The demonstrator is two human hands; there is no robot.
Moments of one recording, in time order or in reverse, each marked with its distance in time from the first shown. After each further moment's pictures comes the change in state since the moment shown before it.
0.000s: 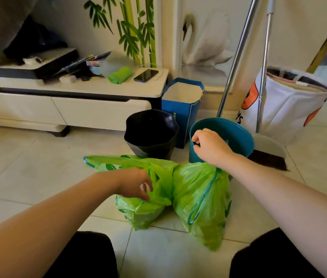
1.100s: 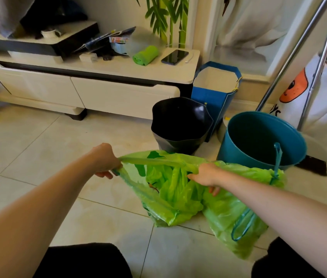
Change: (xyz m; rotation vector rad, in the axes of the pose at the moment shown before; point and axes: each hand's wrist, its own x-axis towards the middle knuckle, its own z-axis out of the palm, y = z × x) left_hand -0.016 -0.155 -0.004 -0.660 0.295 -0.688; right_hand 0.029 -0.062 0.117 -0.079 -0.666 0.287
